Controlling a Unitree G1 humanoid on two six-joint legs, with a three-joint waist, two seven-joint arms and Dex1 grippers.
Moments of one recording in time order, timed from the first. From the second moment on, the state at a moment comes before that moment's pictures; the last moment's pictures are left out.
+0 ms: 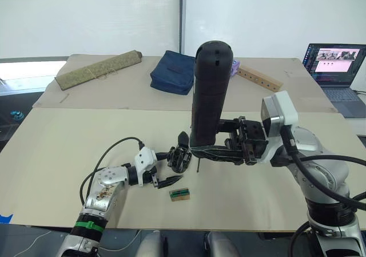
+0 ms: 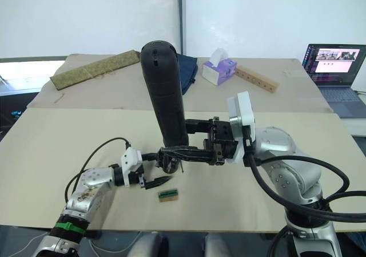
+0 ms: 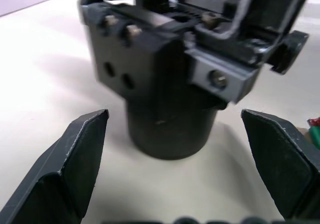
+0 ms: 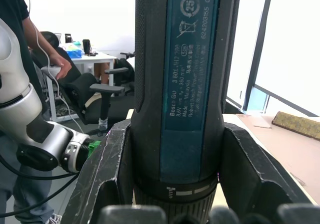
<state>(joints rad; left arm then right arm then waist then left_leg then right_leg) -0.24 0.41 -0.14 0.15 -0.21 -0.01 -1.04 -0.49 -0.56 0.01 -0.50 0.87 0.53 0.99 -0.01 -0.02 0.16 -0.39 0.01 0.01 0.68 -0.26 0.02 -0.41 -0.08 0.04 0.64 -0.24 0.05</state>
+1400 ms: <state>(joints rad) -0.28 0.38 -0.18 0.15 -0.17 0.03 -1.01 -0.73 -0.51 0.01 -0.49 1.04 0.67 0.84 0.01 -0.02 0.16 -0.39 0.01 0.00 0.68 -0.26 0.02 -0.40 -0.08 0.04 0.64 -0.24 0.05</state>
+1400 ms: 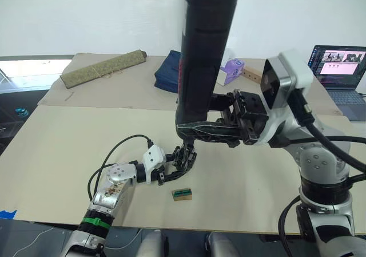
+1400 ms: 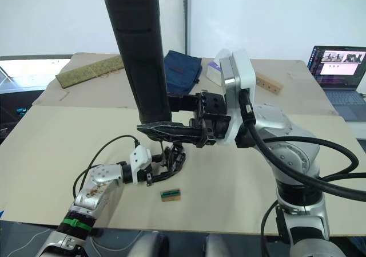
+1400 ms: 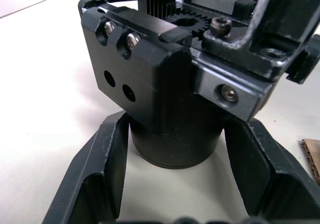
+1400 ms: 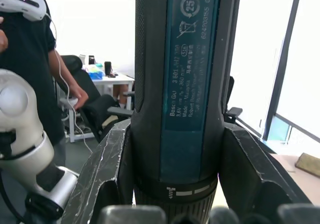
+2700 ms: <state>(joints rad) -0.26 0.40 -0.18 0.08 -0.17 0.11 -0.99 -0.78 -0.35 0.19 -0.30 0.71 0.70 0.82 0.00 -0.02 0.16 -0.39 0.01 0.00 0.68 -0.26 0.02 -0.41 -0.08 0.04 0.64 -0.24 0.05</state>
